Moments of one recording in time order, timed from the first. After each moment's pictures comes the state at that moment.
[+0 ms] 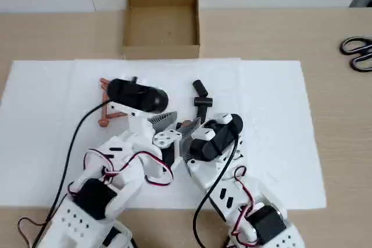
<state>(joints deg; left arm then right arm) 30.1 -65.8 56.0 50.3 24.0 -36.7 -98.2 83.6 42.4 -3.6</state>
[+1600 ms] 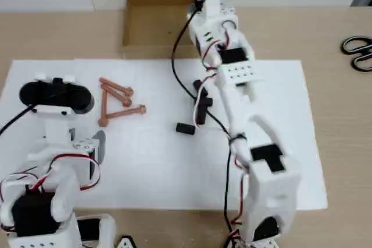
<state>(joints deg) -10.4 -66.6 34.8 91.6 -4.9 -16.7 25.7 -16.4 16.0 3.6</state>
